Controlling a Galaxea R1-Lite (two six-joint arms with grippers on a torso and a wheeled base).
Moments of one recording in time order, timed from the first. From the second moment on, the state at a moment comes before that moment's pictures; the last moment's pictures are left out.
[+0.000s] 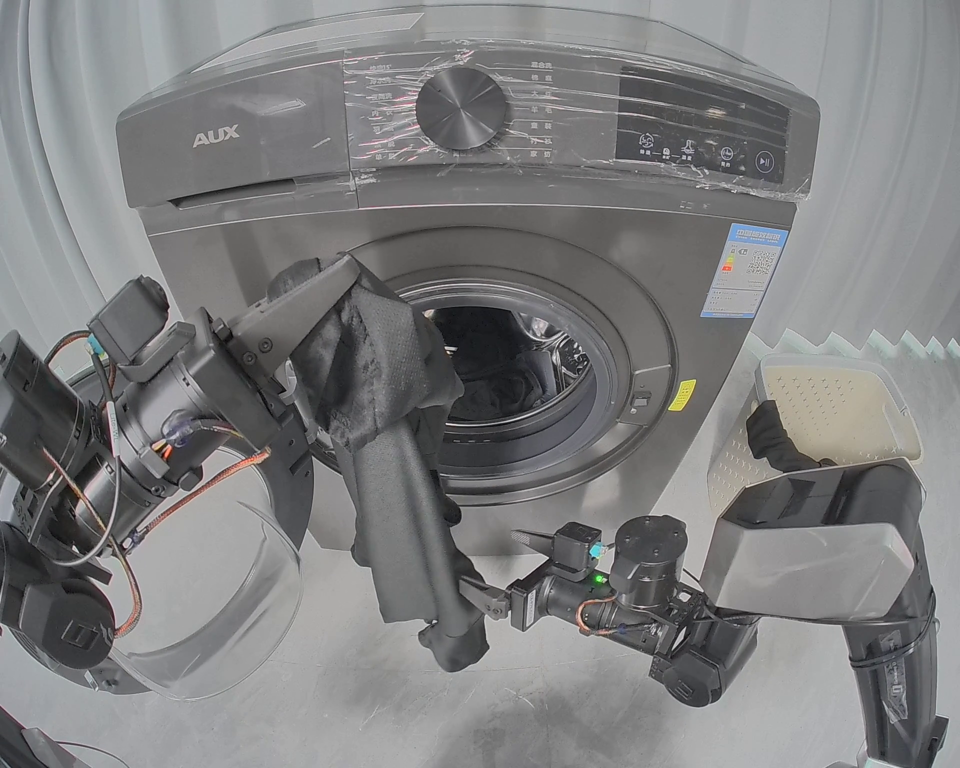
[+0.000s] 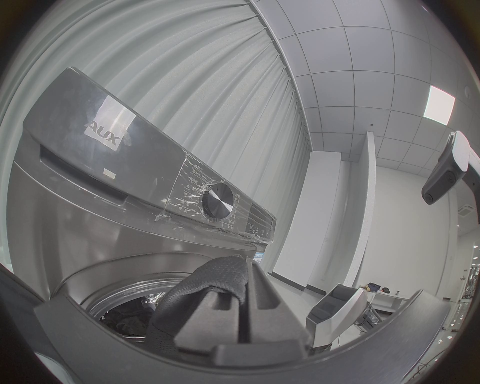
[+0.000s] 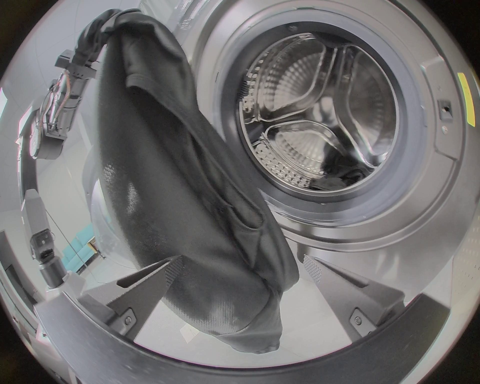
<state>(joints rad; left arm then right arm) -0.48 1.56 -0.53 -1.51 -0.40 -0.34 0.70 2.43 -0.75 -1.54 0.17 0.16</state>
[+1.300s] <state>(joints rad) -0.45 1.56 -0.53 -1.52 -0.41 -0.34 0.80 2.47 -0.85 -1.54 0.22 0.24</state>
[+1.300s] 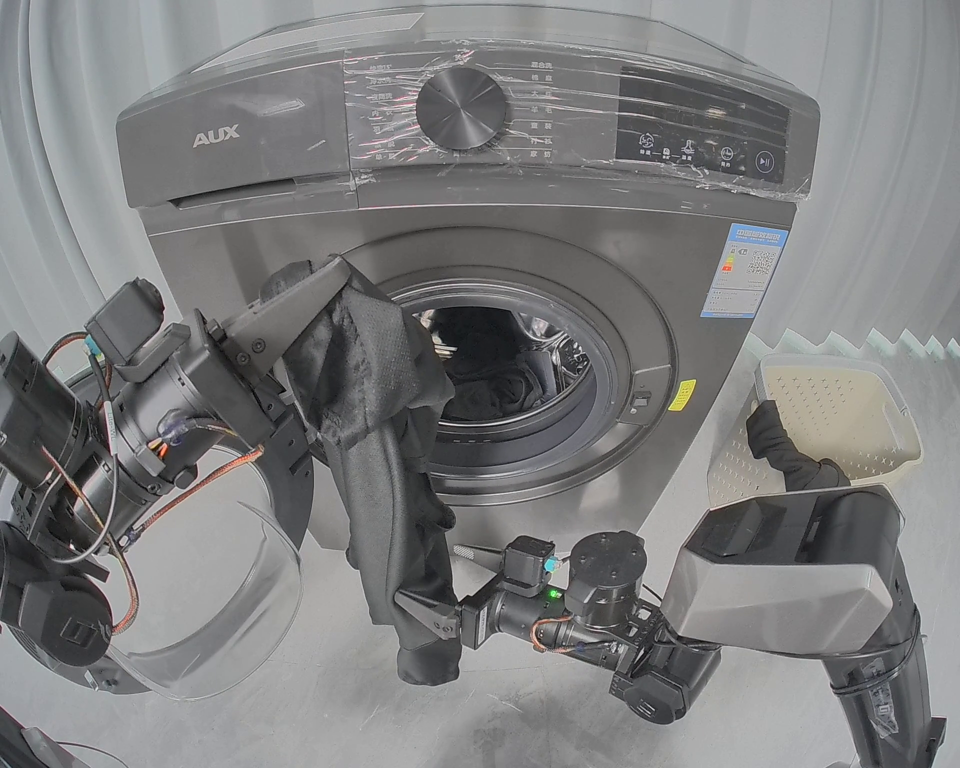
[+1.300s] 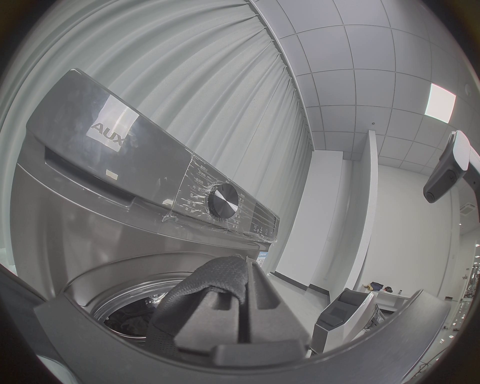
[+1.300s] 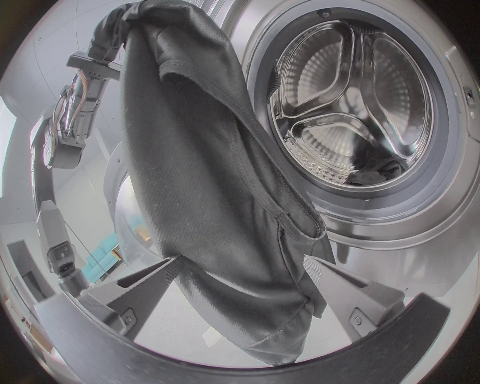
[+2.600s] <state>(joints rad) -0.45 1.55 -0.53 -1.52 -0.41 -0.34 0.61 2.55 -1.03 -1.42 0.16 0.22</state>
